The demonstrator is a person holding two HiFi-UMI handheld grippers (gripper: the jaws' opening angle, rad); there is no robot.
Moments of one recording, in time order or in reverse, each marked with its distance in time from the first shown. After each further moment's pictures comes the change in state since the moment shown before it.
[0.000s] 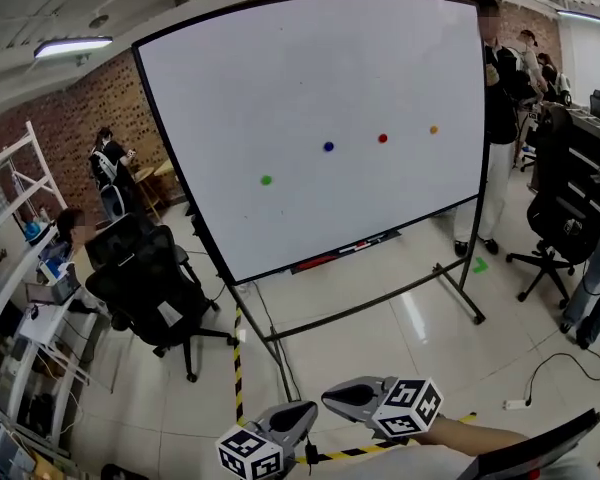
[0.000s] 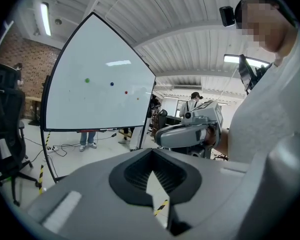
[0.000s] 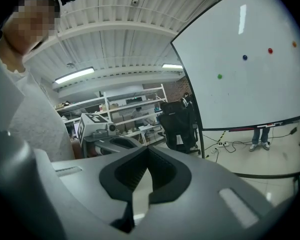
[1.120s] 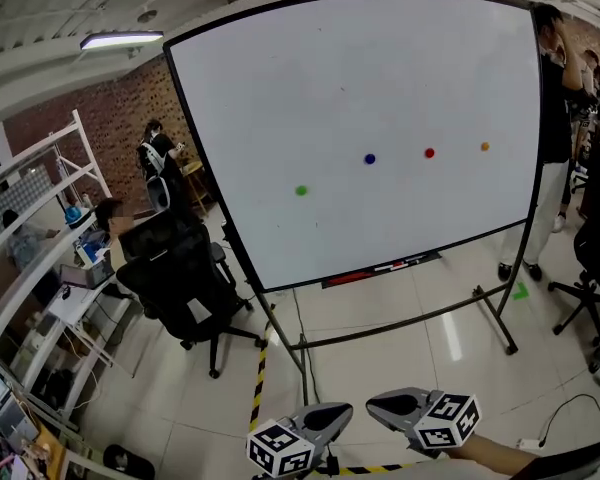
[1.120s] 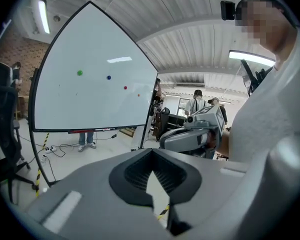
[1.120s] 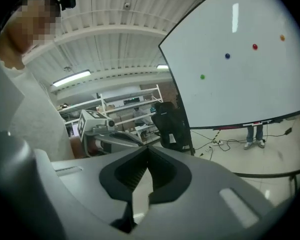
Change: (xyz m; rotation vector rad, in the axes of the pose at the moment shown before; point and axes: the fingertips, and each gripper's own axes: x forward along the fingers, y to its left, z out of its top) left arm 0.094 0.000 0.008 -0.014 0.053 0.027; right arm -0.065 -0.080 -0.014 0.029 -0.014 -0.010
